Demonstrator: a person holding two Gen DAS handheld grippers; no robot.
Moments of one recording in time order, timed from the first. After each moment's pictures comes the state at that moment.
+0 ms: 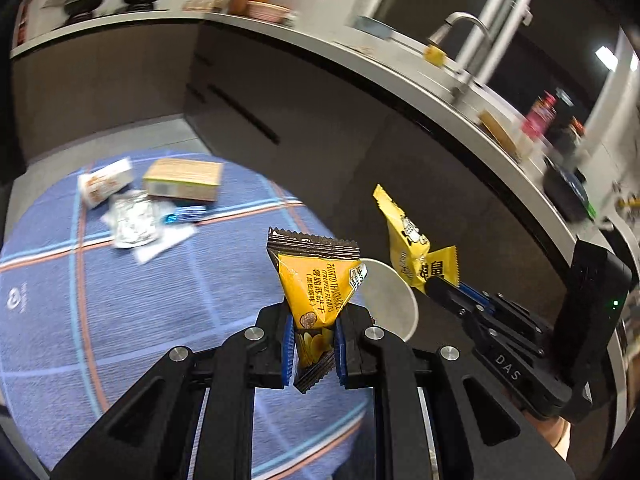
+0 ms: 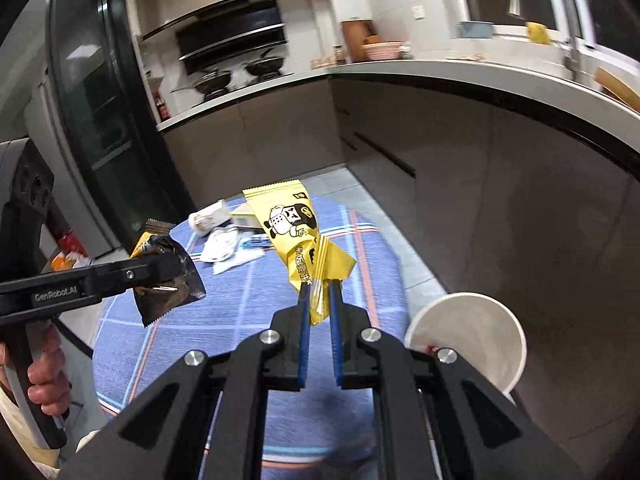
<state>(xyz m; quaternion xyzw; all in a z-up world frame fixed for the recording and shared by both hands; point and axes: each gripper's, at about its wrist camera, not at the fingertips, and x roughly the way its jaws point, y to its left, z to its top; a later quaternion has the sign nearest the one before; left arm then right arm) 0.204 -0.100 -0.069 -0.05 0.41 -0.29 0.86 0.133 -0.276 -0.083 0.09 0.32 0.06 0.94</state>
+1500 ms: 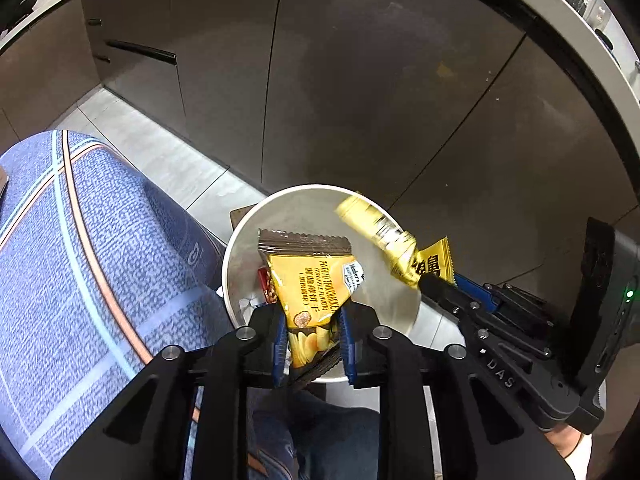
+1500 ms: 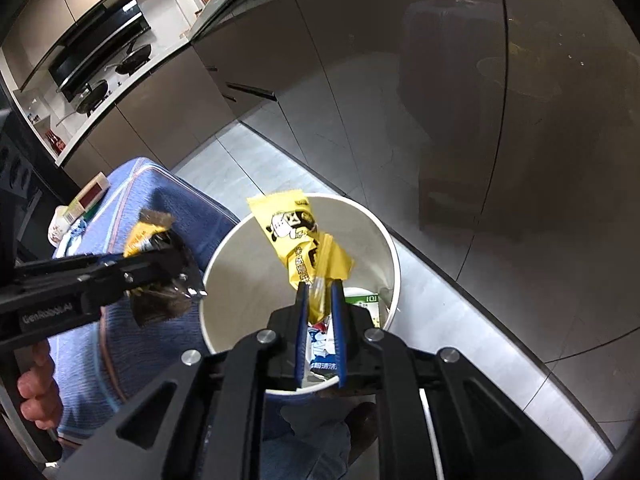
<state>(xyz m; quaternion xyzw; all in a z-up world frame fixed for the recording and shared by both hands) 0.269 -0.355 -0.232 0.11 0.52 -0.34 0.78 0.162 -0.457 -0.258 0.21 0.42 -0.07 0.88</state>
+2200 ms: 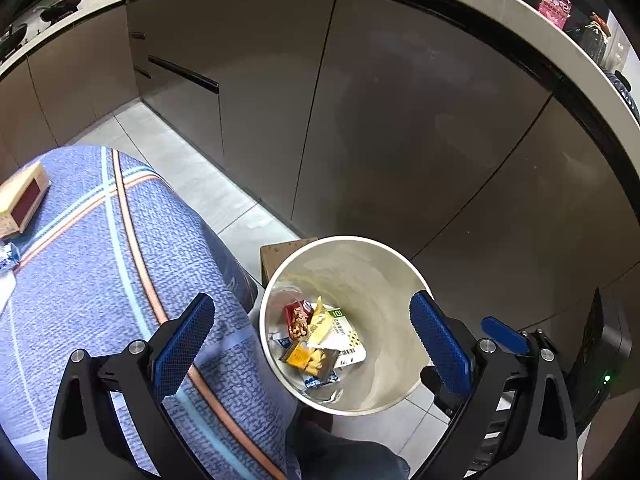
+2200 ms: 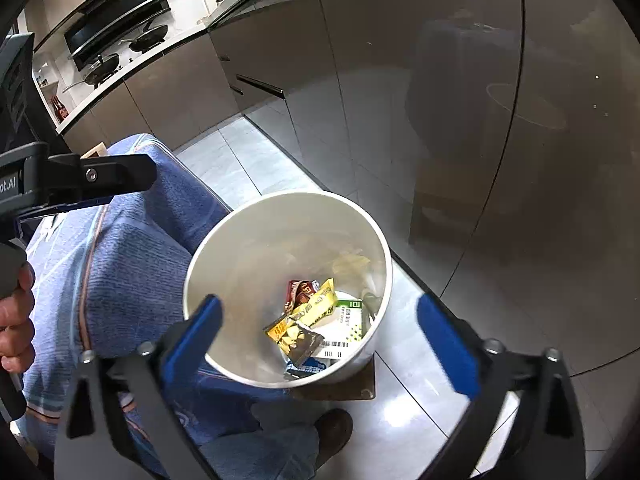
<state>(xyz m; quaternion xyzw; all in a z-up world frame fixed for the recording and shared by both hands) 0.282 -0.326 -0.210 0.07 0.47 -0.29 0.83 0.153 -0.447 -0.257 0.15 0.41 -0.07 0.90</state>
